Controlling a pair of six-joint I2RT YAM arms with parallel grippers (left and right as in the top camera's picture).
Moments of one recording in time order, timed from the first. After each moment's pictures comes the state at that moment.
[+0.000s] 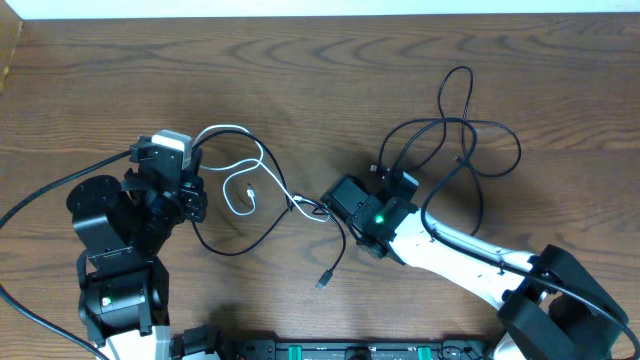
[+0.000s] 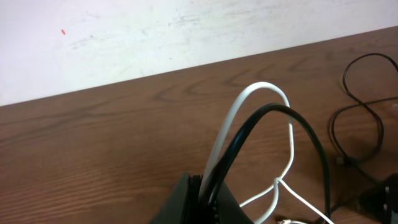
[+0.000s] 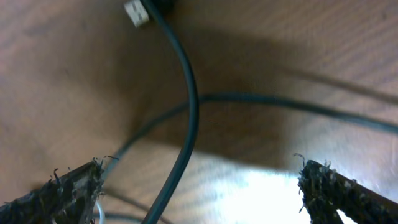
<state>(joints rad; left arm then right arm) 0.23 0.77 0.81 -0.46 0.47 0.25 0.87 1.69 0.96 -0.53 0.38 1.46</state>
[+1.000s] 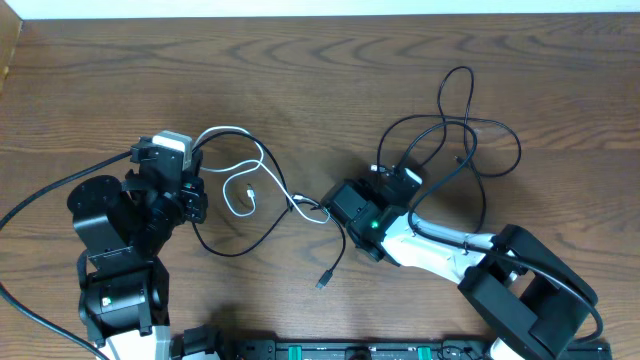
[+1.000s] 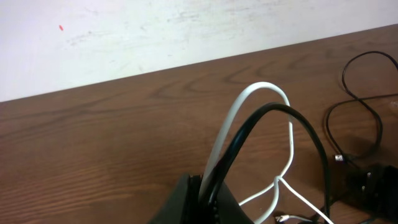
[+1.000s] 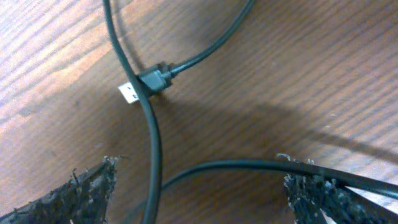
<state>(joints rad) 0.23 0.77 0.81 -0.47 0.47 0.25 0.86 1.81 0.88 -0.25 0.61 1.46</state>
